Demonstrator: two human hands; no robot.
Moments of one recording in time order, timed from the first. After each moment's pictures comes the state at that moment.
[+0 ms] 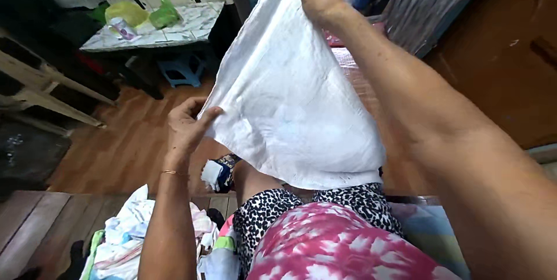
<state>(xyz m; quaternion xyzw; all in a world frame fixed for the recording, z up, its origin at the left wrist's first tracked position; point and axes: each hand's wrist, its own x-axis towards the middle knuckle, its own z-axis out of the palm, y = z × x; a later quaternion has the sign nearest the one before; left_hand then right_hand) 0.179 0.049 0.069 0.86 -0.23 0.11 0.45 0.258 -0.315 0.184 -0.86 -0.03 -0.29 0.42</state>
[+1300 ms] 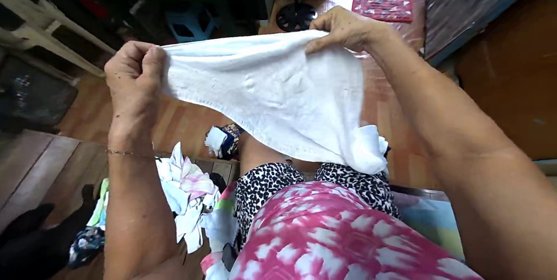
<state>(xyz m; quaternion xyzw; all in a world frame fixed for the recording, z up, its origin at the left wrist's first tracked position) 0.156 0.104 0.113 0.88 -0.13 0.15 0.44 0.222 -0.315 0.078 -0.82 -0.23 0.11 0.51</state>
